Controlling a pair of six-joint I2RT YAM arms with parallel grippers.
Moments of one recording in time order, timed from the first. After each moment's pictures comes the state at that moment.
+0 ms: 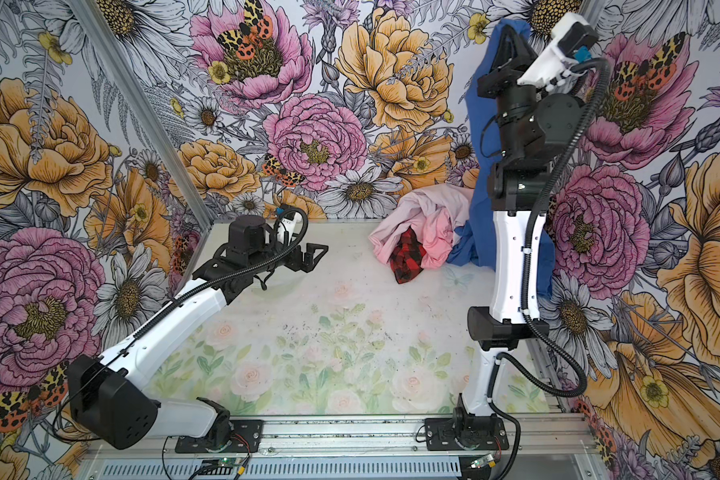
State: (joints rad) left arm -0.43 1.37 1.26 -0.29 0.29 -0.10; right arm 0.07 1.97 2.81 -0.06 -0.11 0.37
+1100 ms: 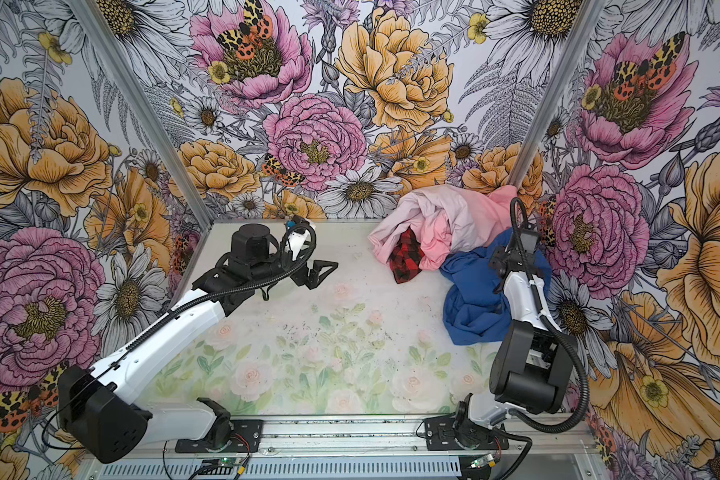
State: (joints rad) left arm -0.54 1.30 1.18 -0.28 0.43 0.05; right arm -0.37 1.56 1.15 -0.30 0.02 0.12
